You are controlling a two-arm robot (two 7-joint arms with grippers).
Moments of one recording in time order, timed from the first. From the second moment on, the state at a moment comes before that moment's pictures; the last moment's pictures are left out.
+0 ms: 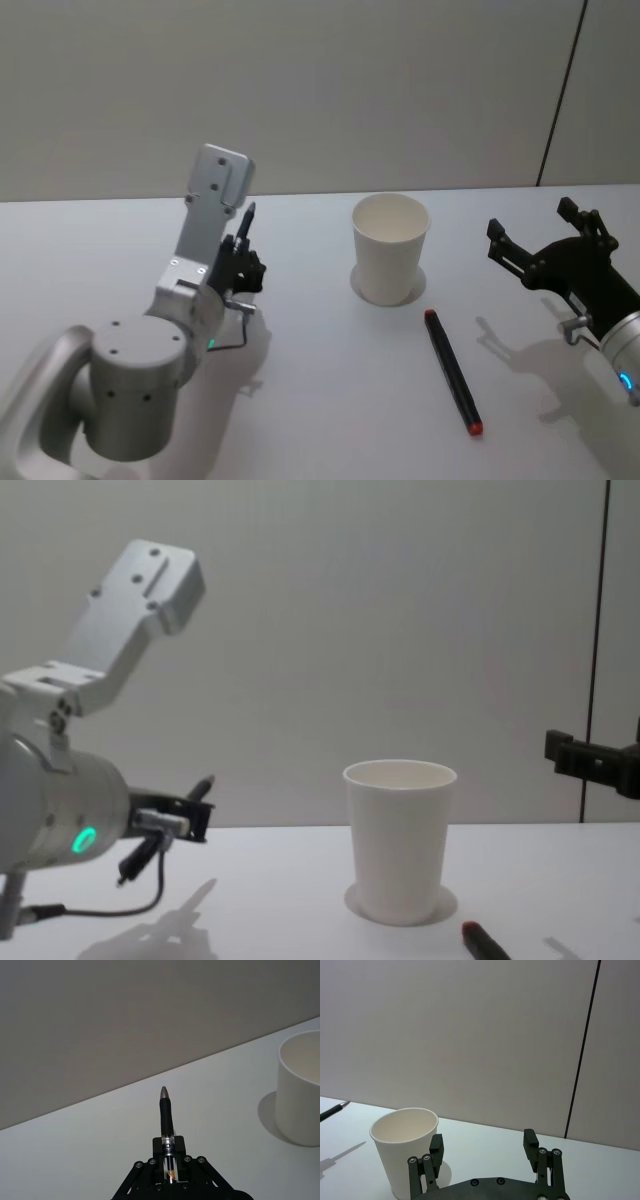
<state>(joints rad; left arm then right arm) -0.17 0.21 0.32 -1.76 -0.12 0.65 0.15 -0.01 0.34 -0.23 -1.77 0.29 0.03 0.07</state>
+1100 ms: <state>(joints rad) -0.08 0.36 0.21 -1.74 -0.28 0.09 -0.21 -0.01 0.34 -0.23 -1.77 0.29 0.03 0.07</state>
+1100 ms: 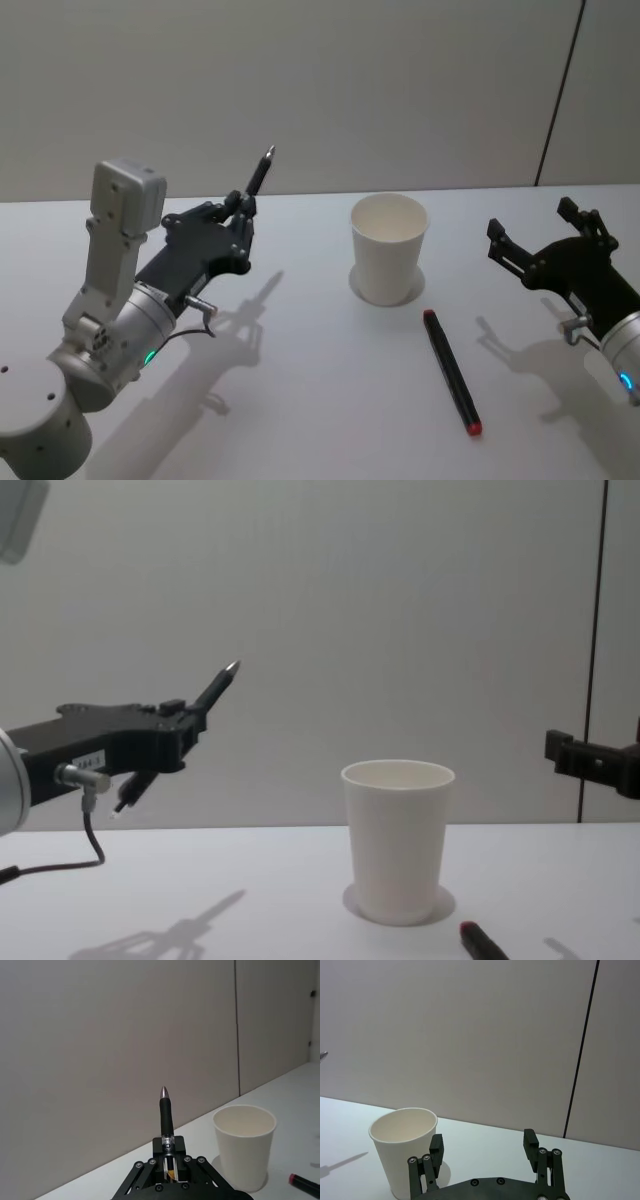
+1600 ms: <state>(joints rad) -0.09 0.36 0.22 -1.68 -0.37 -0.11 -0.43 -0.01 0.34 -0.23 -1.77 0.29 0.03 0.07</state>
